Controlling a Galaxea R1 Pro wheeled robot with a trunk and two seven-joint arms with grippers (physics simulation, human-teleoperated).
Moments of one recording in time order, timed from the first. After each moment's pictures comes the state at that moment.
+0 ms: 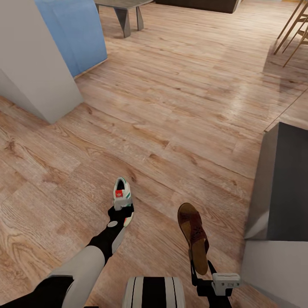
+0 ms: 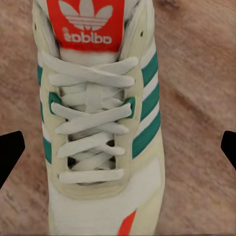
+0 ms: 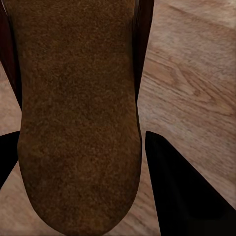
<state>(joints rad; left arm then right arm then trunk) -0.83 -0.17 0.05 -0.34 0.00 -0.16 0.22 0.20 -0.01 0.23 -1.45 0.02 -0.25 -0.24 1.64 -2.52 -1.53</state>
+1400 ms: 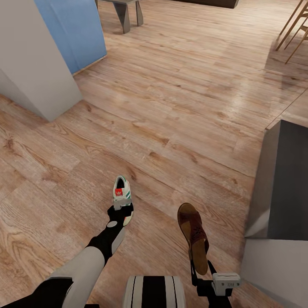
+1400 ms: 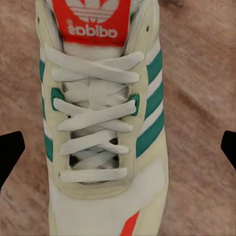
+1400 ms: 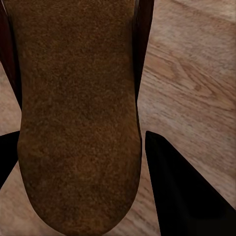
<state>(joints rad) -0.82 -0.17 0.05 -0.36 0.00 -0.18 0.22 0.20 -0.01 0.23 -1.45 0.02 -0.25 -0.24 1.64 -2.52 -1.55</state>
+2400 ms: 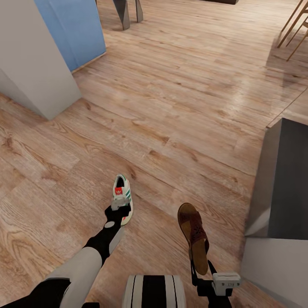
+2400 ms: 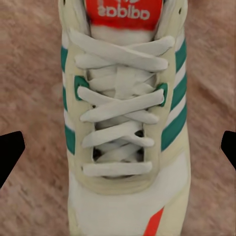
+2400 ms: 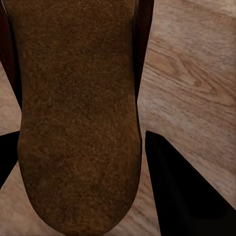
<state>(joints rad) -0.81 -0.16 0.05 -0.36 0.01 -0.18 0.22 0.20 -0.01 0.23 -1.45 0.02 -0.25 -0.24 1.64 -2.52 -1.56</state>
